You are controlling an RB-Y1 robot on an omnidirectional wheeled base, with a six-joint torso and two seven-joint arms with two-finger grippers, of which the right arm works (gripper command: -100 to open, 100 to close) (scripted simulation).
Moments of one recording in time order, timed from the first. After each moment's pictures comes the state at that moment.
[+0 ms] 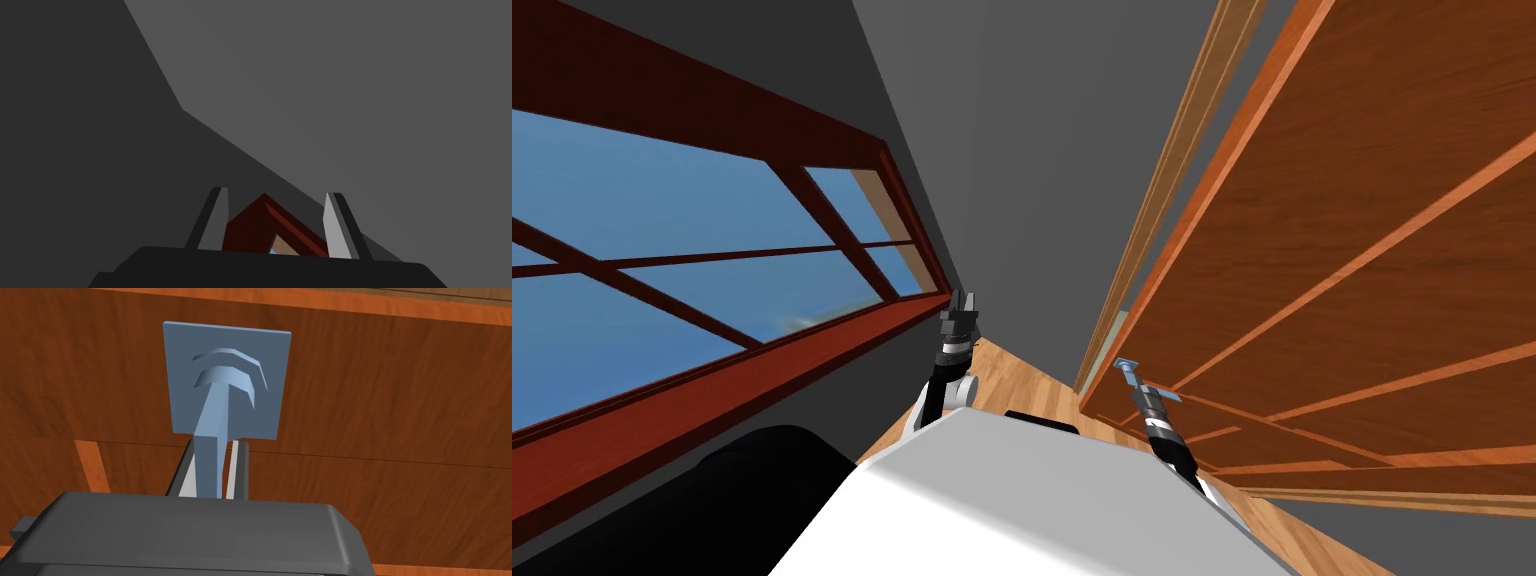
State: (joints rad) arm 0.06 -0.24 -0.32 -0.70 0.19 -0.90 -0.36
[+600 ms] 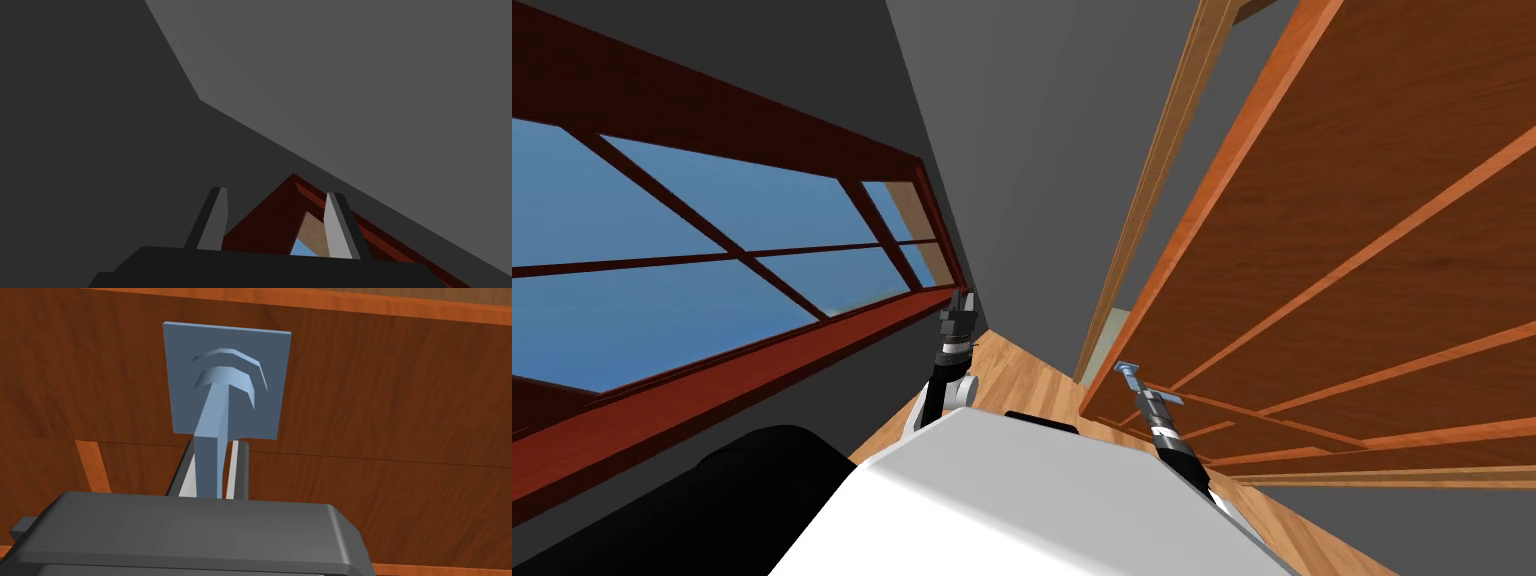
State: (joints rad) arm 0.09 -0.27 -0.29 -0.69 0.22 -0.95 -0.42
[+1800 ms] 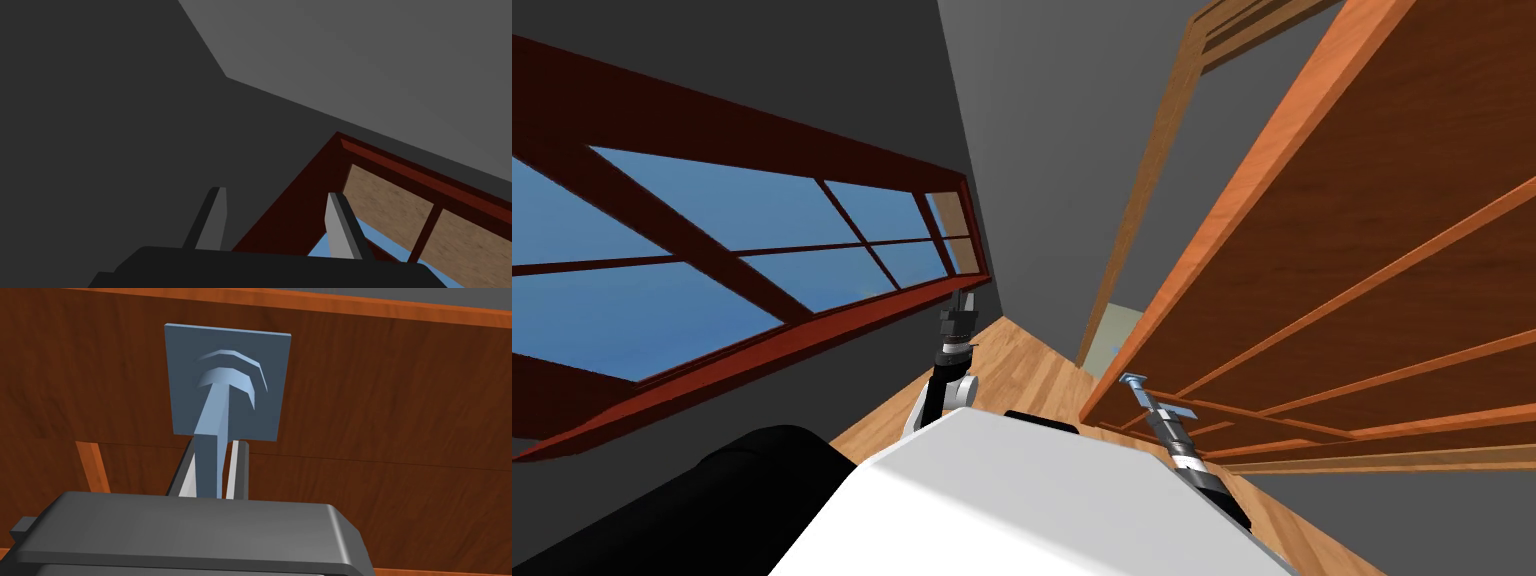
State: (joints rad) arm 0.18 -0.34 -0.27 -0.67 0.29 -1.10 -0.52
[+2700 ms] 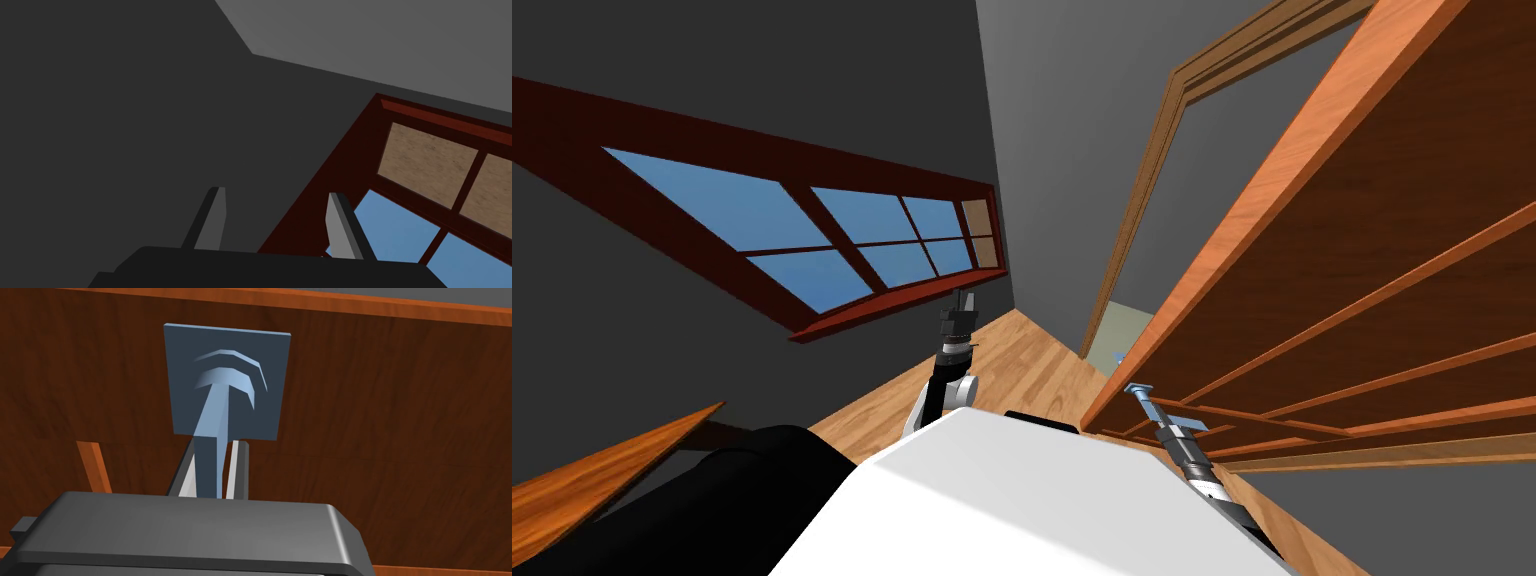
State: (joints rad) arm 0.21 -0.37 -0.29 -0.61 0.33 -1.21 -0.55
